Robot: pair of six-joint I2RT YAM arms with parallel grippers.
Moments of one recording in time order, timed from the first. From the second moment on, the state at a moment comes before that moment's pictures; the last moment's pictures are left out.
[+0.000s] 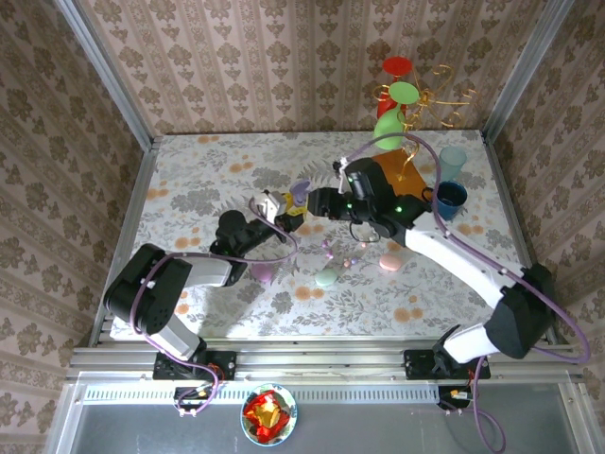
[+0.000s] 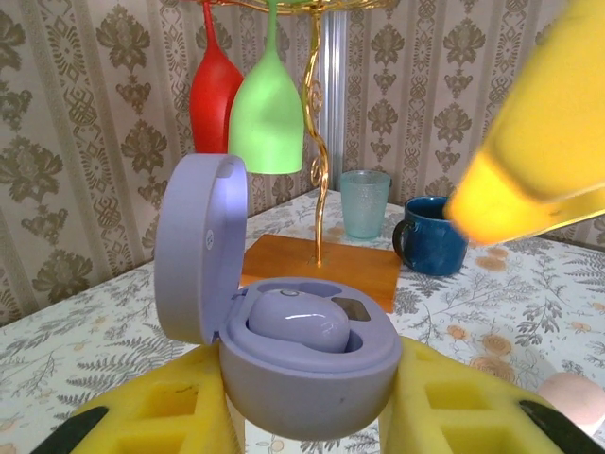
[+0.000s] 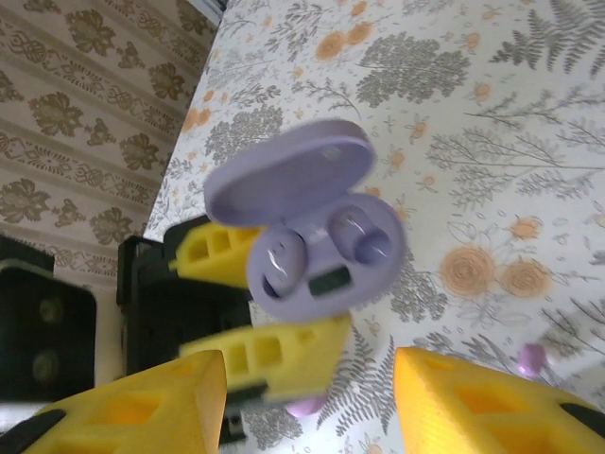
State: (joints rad) left arm -0.55 1.59 0.53 1.14 0.46 -0.02; right arm 0.62 1.42 1.21 -0.37 -0.15 0.65
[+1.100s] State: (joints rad) left arm -0.53 1.41 0.42 1.06 0.48 -0.03; right arm 0.46 1.47 0.69 -0.18 -0.17 1.06
